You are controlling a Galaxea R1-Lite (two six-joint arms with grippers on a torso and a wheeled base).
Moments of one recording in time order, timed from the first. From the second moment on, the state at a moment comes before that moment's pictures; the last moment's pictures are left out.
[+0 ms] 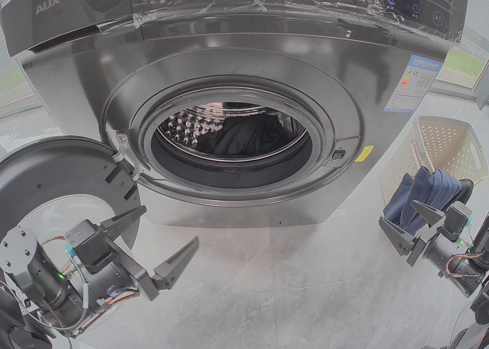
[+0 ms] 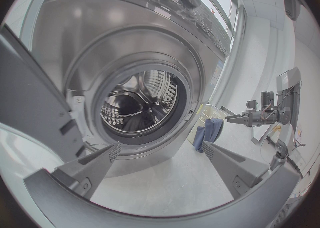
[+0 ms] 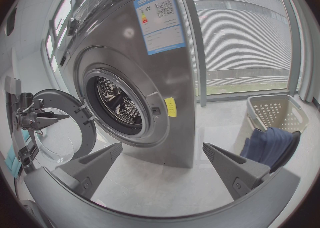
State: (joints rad) left arm -0.74 1.47 -0.11 -1.37 0.16 -0.01; right arm 0.45 1.45 -0.02 -1.39 -0.08 0.08
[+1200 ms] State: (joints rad) left arm -0.19 0.20 -0.02 -0.18 0.04 -0.01; right arm 0.17 0.17 -0.02 -0.09 -0.13 0.11
